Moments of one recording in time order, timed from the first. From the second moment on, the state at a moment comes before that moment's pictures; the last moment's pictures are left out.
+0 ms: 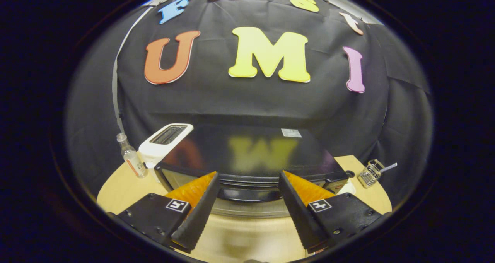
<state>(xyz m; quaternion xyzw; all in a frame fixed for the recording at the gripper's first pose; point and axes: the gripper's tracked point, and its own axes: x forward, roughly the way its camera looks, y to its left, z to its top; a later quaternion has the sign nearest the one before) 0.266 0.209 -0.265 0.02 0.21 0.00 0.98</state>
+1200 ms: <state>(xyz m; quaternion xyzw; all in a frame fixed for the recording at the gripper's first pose) 0.182 0.216 -0.301 0.02 0.25 0.00 0.97</state>
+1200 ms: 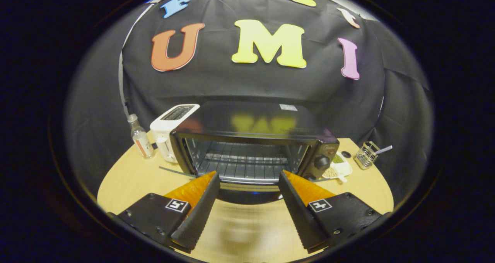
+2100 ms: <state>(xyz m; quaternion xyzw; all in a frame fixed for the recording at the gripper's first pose) 0.113 0.225 -0.376 0.01 0.34 0.02 0.94</state>
